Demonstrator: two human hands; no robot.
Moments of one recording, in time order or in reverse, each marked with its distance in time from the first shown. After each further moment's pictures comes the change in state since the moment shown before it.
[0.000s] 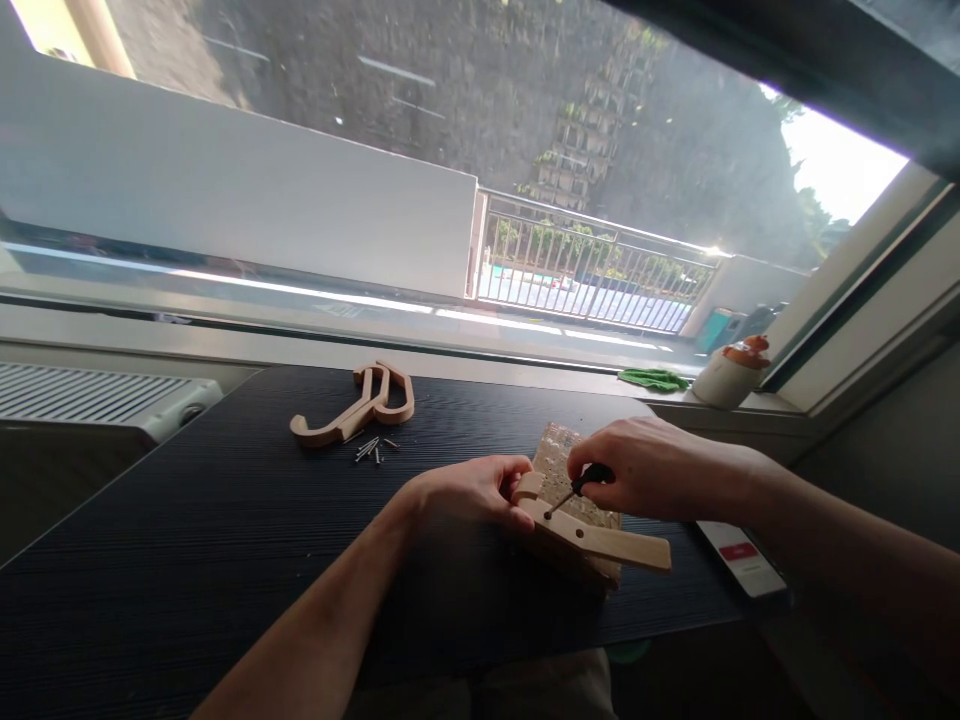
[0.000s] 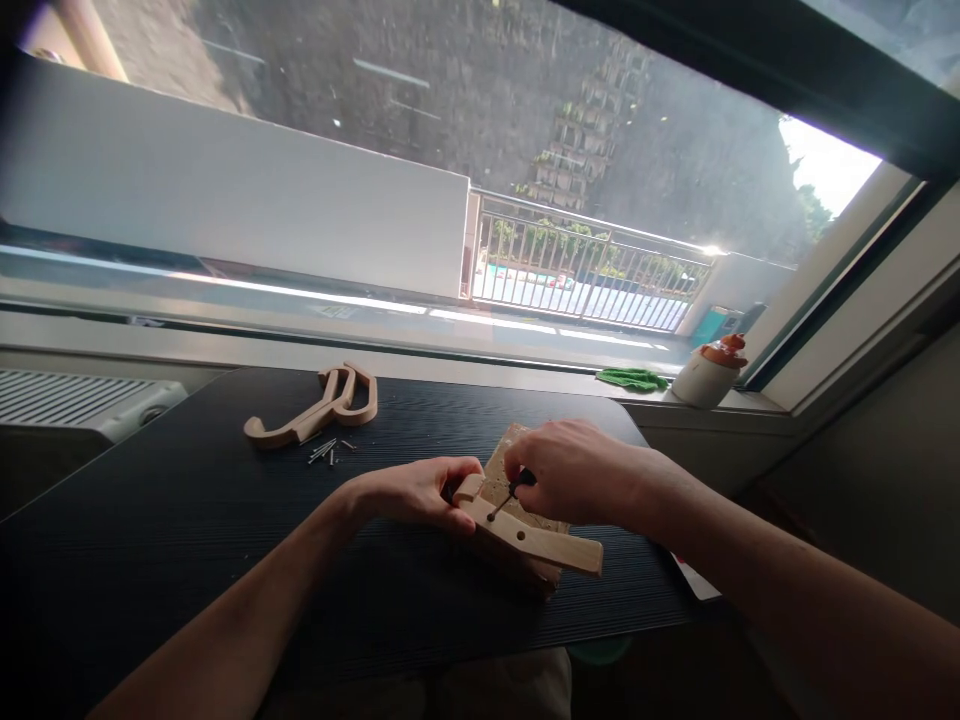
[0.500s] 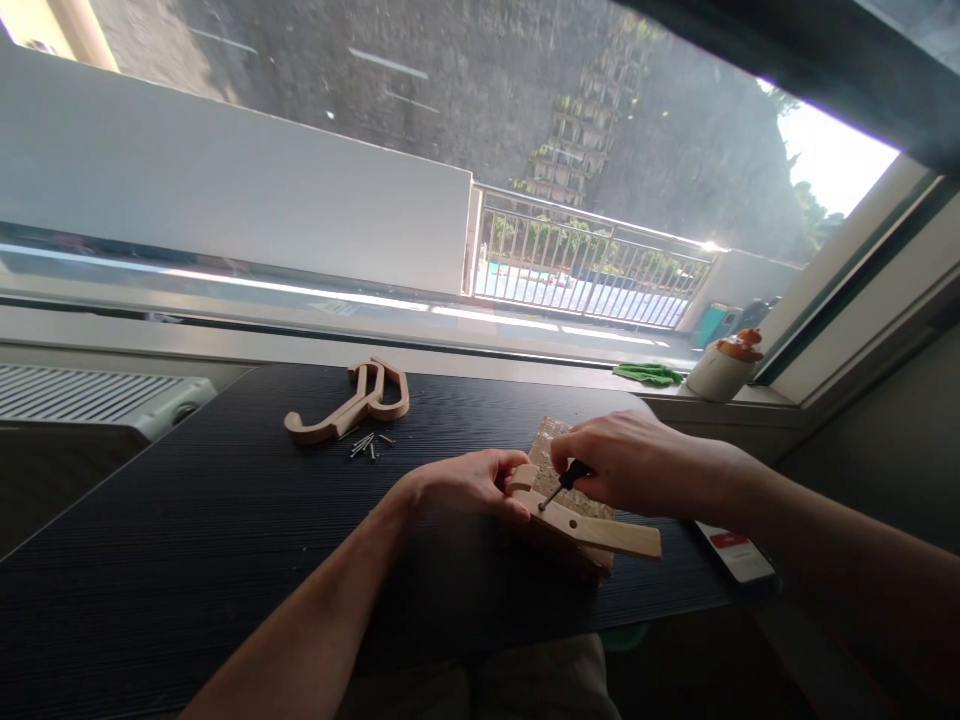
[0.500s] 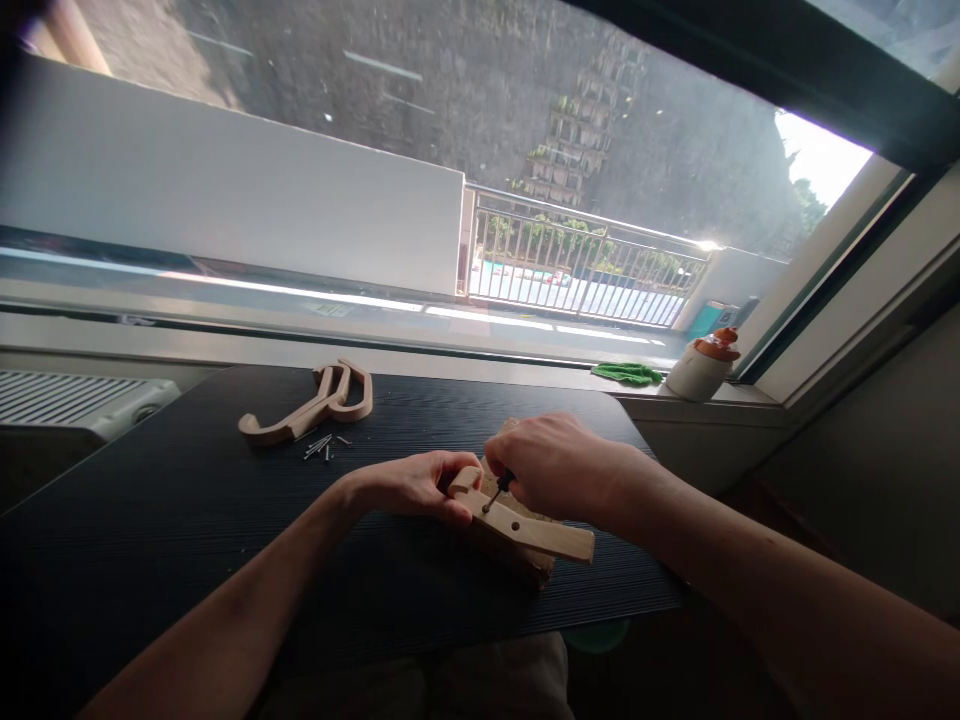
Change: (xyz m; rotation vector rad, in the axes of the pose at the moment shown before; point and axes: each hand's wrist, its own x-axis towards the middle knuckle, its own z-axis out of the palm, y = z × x) left_hand 0.003 0.002 0.004 -0.032 -0.018 0.036; right_hand 0.002 -0.008 0.001 -0.076 0.019 -0.031
